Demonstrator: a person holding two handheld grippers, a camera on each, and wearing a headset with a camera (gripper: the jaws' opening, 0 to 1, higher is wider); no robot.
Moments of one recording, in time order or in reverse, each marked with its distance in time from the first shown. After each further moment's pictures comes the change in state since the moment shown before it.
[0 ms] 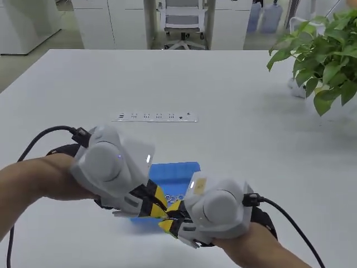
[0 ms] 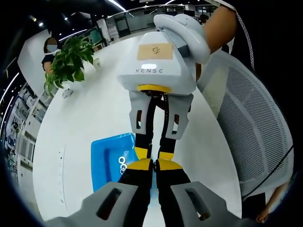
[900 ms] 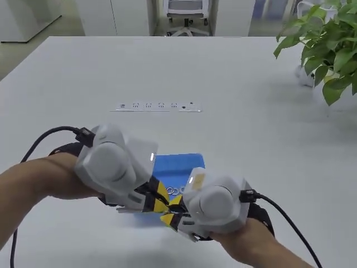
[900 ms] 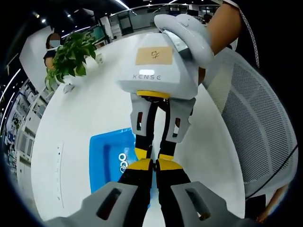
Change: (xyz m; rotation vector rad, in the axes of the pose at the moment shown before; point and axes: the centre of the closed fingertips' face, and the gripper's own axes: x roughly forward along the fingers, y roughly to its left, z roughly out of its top) left arm 0.012 0.008 -0.012 -0.027 0.010 0.011; right arm 0.016 -0.009 -0.012 0.036 0.017 -0.006
